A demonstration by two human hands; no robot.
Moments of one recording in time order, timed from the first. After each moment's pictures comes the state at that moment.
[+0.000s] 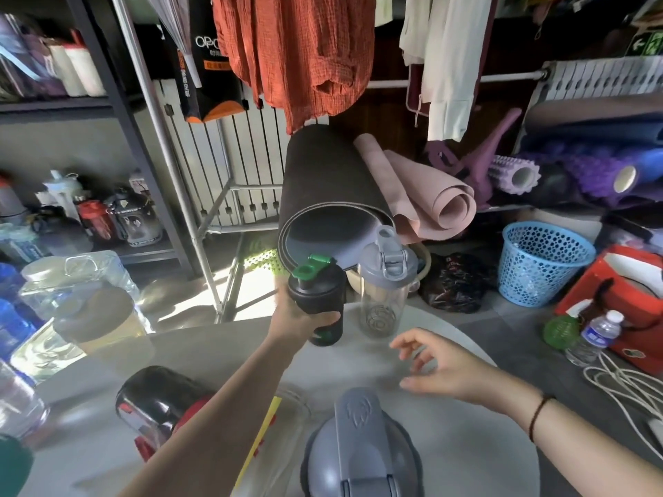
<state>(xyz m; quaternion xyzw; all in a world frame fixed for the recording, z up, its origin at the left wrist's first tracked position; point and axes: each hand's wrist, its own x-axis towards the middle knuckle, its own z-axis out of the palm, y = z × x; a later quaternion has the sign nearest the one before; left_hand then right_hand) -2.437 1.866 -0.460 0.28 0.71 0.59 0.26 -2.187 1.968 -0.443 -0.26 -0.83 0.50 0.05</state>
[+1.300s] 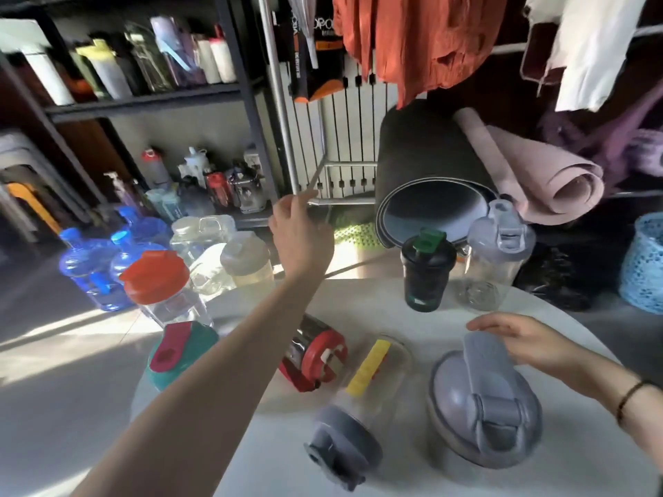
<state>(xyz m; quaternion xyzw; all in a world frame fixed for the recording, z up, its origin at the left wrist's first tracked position) -2.477 1.751 -0.348 0.23 0.84 0.46 -0.16 -2.215 1.922 -0.428 -0.30 -0.77 0.55 0.01</state>
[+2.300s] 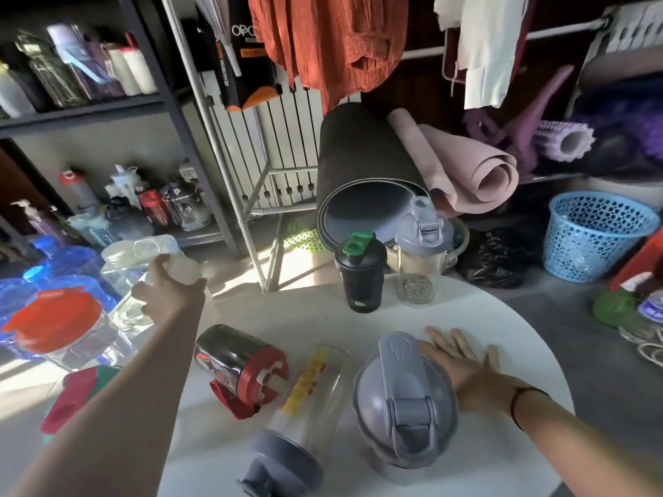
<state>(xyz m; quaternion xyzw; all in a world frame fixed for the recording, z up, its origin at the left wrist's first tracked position) -2.551 1.703 -0.405 -0.02 0.90 0.44 -0.08 -2.193 1.930 -0.511 -0.31 -0.91 0.21 -0.18</state>
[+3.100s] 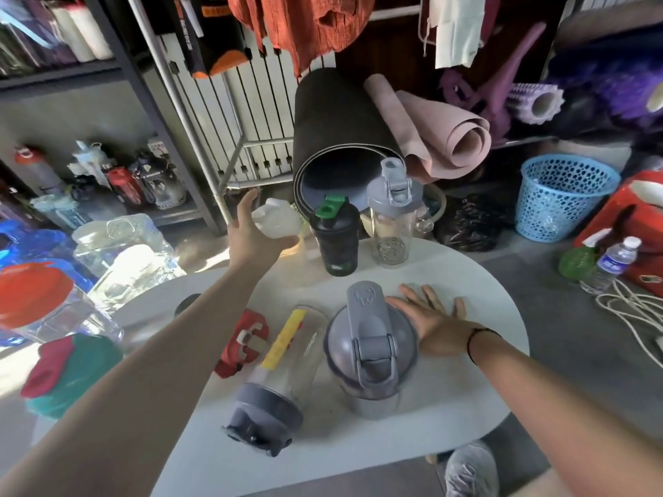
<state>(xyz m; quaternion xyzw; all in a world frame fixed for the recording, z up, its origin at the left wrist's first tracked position) -2.446 1.788 -0.389 0.25 0.85 0.45 0.06 -2.190 1.930 -0.509 -0.30 -0.91 0.24 -0.15</state>
